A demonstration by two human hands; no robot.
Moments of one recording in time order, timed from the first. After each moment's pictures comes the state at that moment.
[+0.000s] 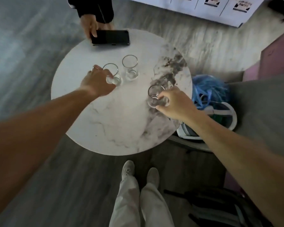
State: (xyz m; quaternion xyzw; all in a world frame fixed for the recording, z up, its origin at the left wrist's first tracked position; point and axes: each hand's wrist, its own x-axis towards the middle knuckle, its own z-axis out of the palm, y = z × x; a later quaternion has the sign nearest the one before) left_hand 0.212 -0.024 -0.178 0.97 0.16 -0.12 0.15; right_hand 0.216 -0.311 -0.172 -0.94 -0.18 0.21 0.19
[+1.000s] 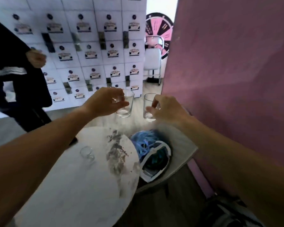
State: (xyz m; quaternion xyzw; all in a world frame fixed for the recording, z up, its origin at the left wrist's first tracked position) left_hand 0.261 -0.179 0.118 0.86 -0.41 0.10 0.28; right_hand 0.148 -0.404 0.110 -0.96 0.06 -0.13 0.26
